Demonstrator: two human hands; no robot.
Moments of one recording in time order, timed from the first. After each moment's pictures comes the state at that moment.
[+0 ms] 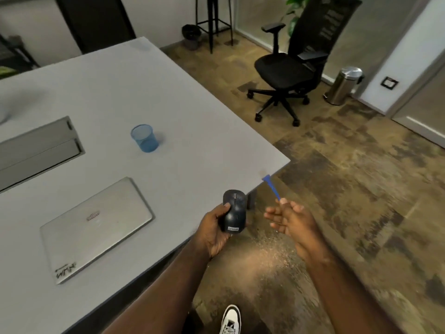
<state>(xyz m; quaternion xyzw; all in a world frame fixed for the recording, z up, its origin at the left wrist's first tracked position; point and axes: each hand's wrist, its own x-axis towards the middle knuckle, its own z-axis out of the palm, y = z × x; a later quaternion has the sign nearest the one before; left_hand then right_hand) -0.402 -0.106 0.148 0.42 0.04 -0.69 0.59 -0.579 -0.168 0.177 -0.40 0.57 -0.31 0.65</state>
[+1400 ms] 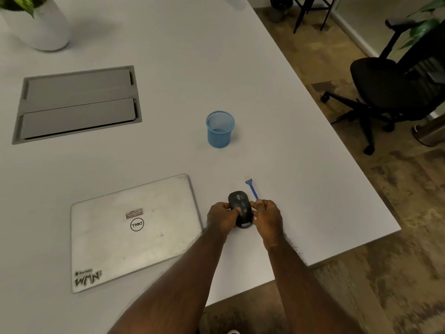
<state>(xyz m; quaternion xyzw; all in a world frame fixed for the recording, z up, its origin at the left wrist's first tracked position) -0.159 -0.182 -0.010 0.80 -0.04 -0.44 0.41 -0.250 -0.252 -0.008 -0.58 0.61 -0.13 0.52</state>
